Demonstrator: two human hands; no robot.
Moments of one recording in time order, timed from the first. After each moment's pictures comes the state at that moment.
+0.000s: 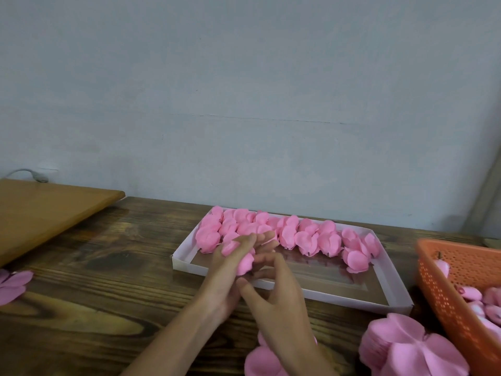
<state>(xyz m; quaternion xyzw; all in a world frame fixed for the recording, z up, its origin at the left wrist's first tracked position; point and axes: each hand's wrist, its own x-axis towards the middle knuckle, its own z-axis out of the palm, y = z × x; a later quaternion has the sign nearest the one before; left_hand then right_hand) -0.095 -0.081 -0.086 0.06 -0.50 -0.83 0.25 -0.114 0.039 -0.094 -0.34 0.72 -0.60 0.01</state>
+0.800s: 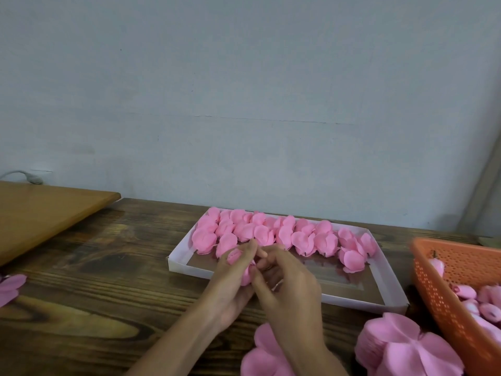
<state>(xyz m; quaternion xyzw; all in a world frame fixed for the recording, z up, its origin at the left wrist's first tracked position) -0.098 -0.070 -0.093 0.07 -0.49 -0.84 0.22 -0.135 0.046 -0.094 -0.38 0.76 -0.51 -0.17</state>
